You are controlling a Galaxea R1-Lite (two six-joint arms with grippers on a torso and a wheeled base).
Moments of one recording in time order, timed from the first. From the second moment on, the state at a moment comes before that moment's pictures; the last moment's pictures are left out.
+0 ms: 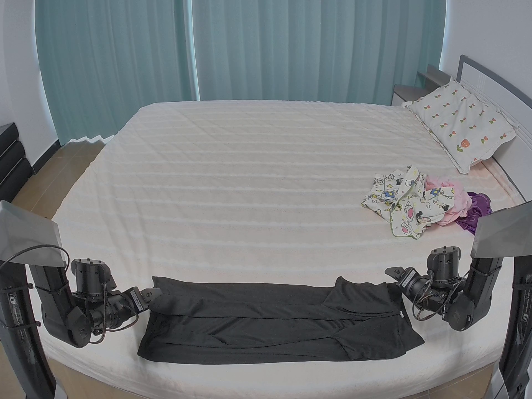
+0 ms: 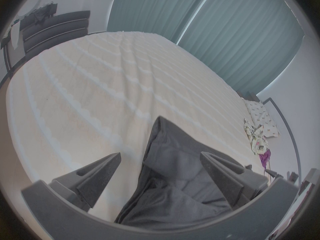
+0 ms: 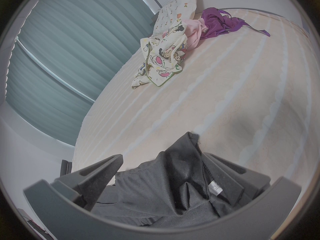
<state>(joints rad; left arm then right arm) -0.02 2.20 -0.28 -1.22 -0.12 -0.54 0.17 2.30 -0.42 -1.26 -0.06 0.87</state>
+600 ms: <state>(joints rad) -0.06 2.39 -0.30 -1.38 -0.19 -0.28 0.18 2.31 -0.39 -1.31 -0.06 0.87</state>
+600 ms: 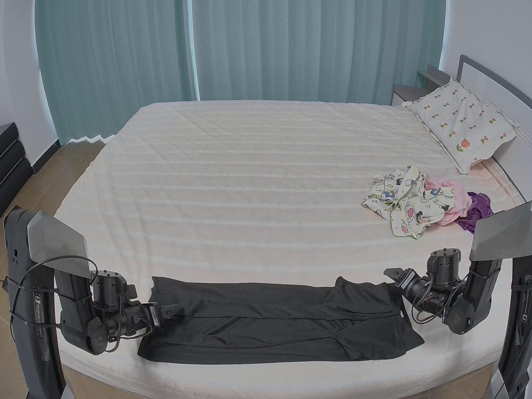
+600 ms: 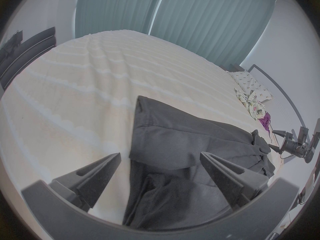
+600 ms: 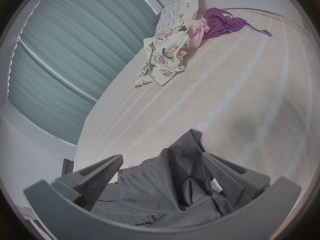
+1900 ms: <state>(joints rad) -0.01 2.32 -0.32 -1.18 -0.11 -0.23 0.20 2.32 -0.39 -1.32 -0.06 0.87</state>
